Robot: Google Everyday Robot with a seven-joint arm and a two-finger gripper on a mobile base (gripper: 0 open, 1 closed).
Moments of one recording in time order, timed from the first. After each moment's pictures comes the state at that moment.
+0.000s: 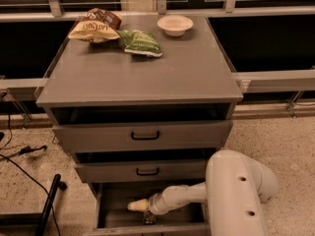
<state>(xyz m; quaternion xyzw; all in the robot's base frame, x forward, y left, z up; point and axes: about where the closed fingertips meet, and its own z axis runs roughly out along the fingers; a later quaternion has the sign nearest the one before) 0.534 0.048 0.179 -0.01 0.95 0.29 0.07</state>
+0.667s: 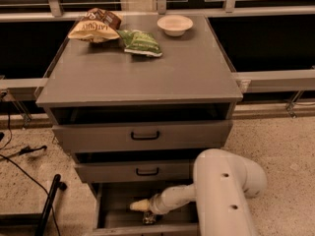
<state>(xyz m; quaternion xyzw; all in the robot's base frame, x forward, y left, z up) 0.542 0.040 0.151 0.00 0.96 0.27 0.07</state>
